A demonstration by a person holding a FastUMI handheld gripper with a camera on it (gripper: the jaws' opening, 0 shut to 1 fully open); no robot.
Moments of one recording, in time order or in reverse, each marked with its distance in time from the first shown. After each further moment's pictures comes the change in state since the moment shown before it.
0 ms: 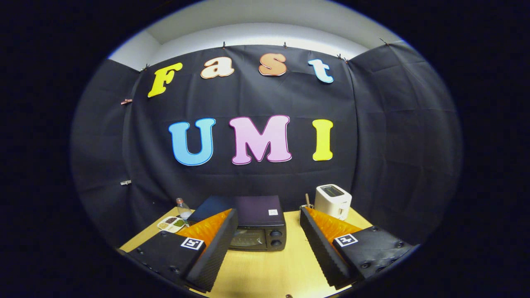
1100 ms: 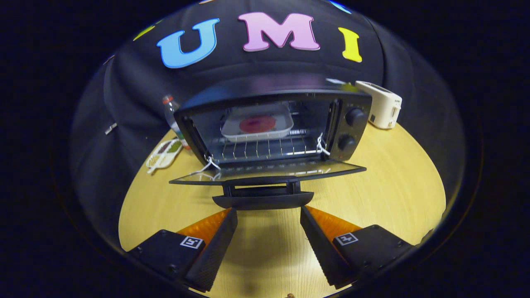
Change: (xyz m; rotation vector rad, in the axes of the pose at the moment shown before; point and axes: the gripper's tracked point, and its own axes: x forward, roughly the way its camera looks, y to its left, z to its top) arm 0.085 0.125 -0.287 0.069 0.636 -0.003
